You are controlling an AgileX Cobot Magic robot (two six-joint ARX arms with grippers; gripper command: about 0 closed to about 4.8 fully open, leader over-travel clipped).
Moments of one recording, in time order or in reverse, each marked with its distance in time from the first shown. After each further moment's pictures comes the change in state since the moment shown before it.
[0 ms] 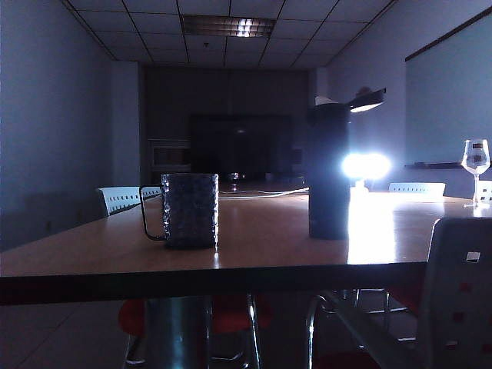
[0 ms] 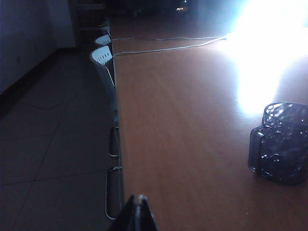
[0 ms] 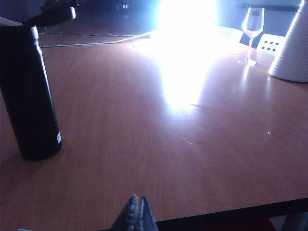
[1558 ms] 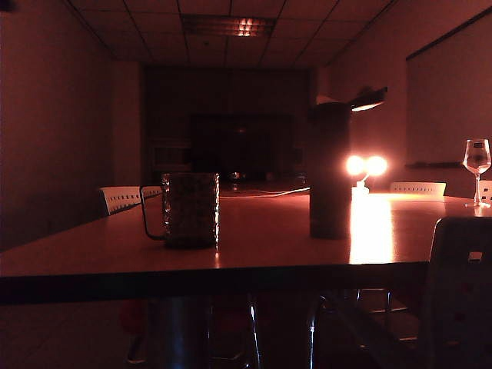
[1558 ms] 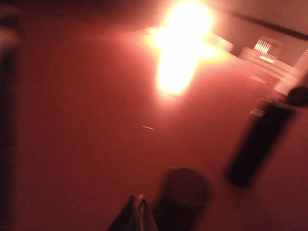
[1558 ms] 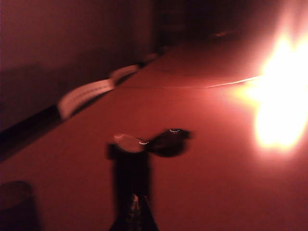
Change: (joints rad) left arm -0.010 0.675 0.579 0.007 0.299 -0.200; right arm 0.037 0.711 0.570 0.213 -0.383 0.013
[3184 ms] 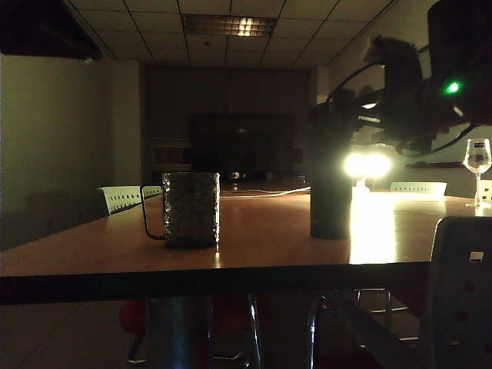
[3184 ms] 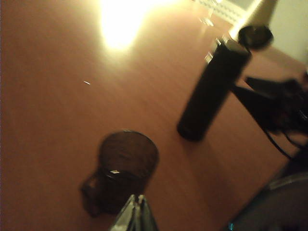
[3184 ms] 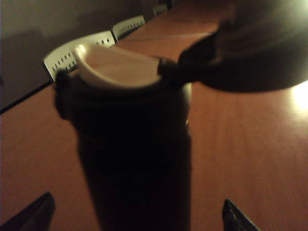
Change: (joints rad) left arm -0.182 0.282 0.090 0.002 0.076 0.013; right arm 0.216 0.995 0.175 0.695 0.224 0.053
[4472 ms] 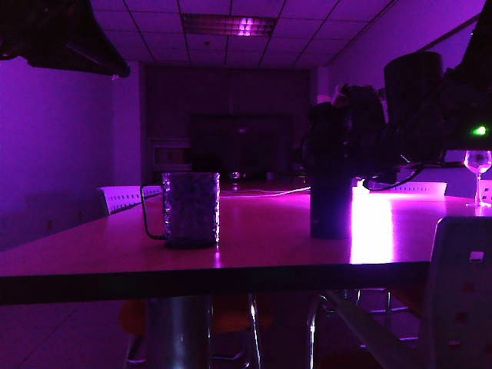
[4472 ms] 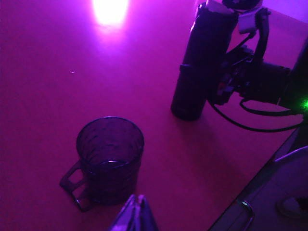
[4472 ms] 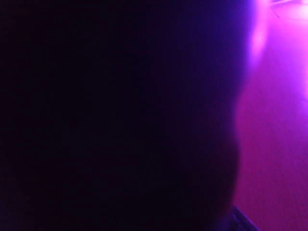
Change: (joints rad) left arm -0.136 0.035 0.000 -0.018 -0.115 0.097; right arm 0.006 0.267 0.217 0.000 -0.022 0.000
